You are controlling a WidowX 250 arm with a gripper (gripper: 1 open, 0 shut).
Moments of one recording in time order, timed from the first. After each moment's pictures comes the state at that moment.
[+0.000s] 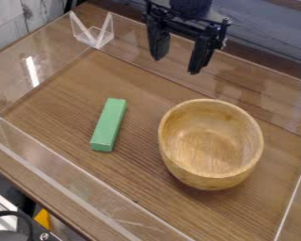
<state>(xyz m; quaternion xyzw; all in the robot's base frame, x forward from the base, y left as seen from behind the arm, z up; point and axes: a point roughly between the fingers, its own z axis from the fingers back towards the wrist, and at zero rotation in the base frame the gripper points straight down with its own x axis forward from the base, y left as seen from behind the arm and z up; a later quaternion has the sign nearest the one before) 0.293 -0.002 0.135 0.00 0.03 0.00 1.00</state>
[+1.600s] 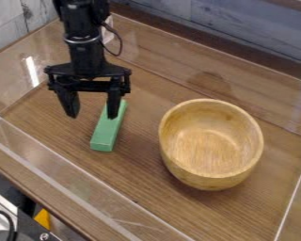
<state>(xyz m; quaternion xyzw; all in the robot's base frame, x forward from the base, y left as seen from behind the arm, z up) 0.225 0.075 0.066 -0.01 0.02 0.25 0.97</state>
